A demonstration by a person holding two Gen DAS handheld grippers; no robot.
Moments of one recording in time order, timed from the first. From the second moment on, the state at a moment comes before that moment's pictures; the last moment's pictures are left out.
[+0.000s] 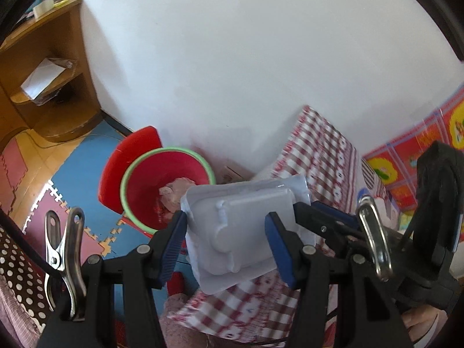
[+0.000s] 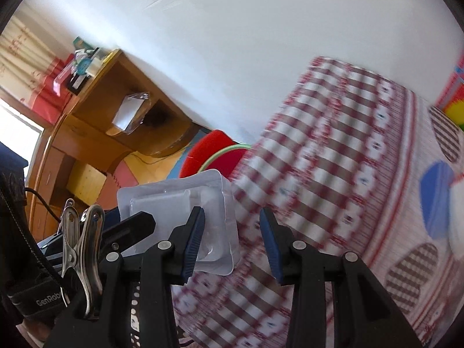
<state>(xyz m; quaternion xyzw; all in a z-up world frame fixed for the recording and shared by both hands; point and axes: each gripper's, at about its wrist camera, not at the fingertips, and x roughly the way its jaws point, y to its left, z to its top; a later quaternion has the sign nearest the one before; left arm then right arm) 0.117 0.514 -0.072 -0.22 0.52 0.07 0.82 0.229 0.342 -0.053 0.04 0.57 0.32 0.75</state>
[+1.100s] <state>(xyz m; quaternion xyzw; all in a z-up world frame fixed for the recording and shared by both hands) 0.174 0.612 -0.135 -0.24 0.56 0.09 0.79 0.288 0.461 -0.094 0.00 0.60 0.32 0.73</state>
